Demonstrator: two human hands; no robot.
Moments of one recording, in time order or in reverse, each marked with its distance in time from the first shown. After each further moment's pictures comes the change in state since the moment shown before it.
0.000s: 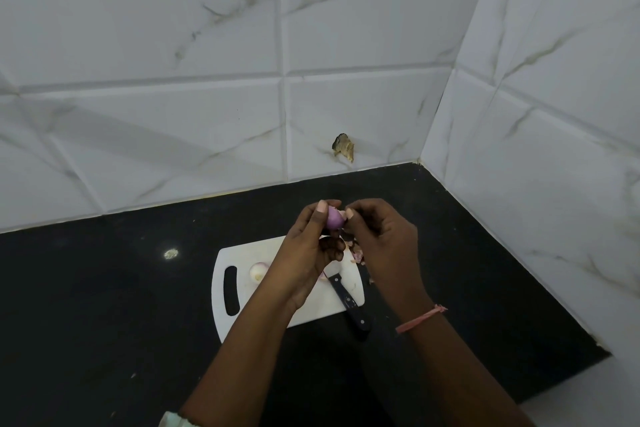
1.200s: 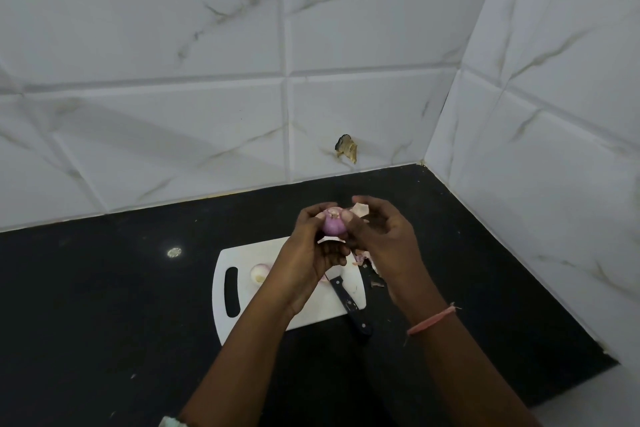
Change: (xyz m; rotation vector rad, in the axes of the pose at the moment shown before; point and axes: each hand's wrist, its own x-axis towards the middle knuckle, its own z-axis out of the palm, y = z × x) left_hand 0.003 0.000 -0.002 0.000 0.022 -0.045; right_hand 0.010 -0.001 -0.004 0.260 -0.115 0.357
